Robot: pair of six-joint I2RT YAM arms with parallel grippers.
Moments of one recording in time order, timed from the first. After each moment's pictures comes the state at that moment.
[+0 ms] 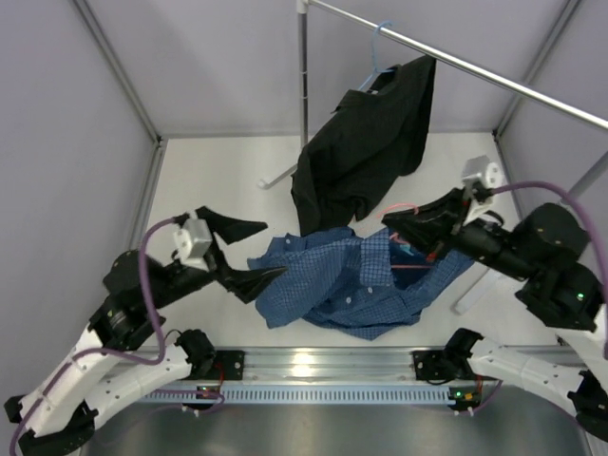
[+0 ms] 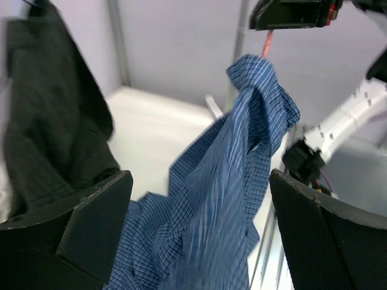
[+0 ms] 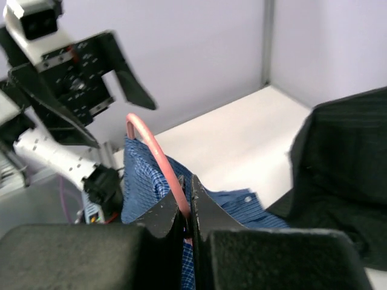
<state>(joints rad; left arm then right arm) -0.85 0.65 1.00 -0.23 0.34 -0.09 0.84 0.75 1.24 -0.40 -0.29 0.17</state>
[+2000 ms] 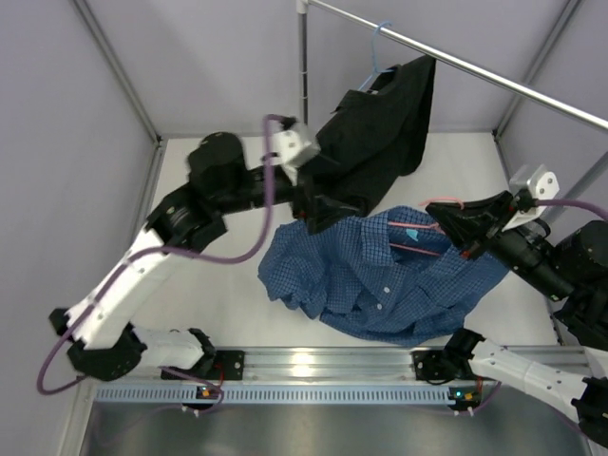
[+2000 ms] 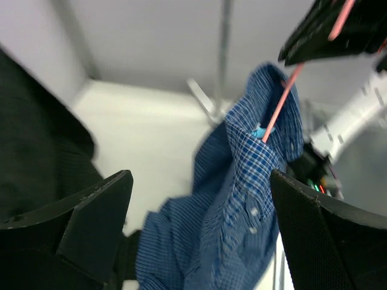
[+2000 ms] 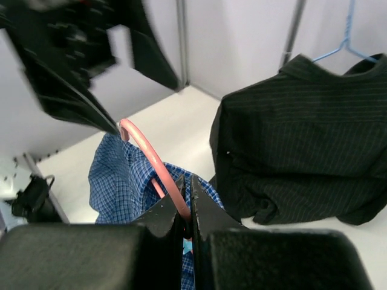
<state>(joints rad) -0.85 1.22 1.66 -0.41 0.40 0.02 0.84 0.66 1.40 -0.62 0.05 0.02</state>
